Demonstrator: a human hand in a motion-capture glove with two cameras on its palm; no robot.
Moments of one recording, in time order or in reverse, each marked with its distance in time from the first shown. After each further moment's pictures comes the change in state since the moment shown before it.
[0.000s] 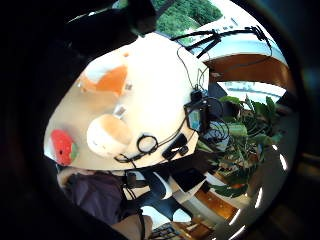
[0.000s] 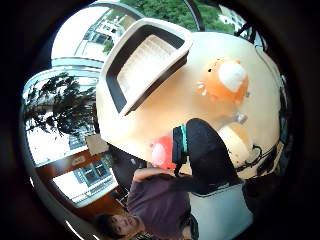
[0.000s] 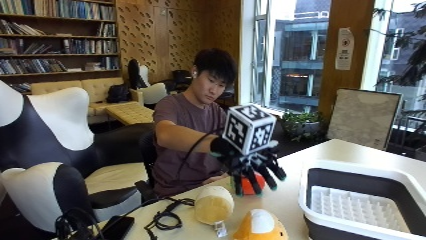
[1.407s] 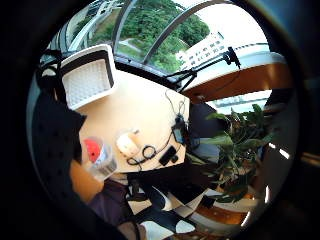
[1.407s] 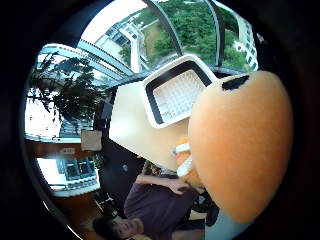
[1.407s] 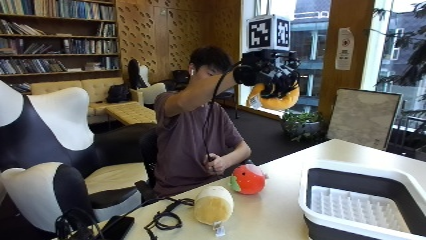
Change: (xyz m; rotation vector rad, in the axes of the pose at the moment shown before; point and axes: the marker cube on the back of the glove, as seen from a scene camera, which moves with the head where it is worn) arm -0.118 0.059 -0.181 0.325 0.091 -0.142
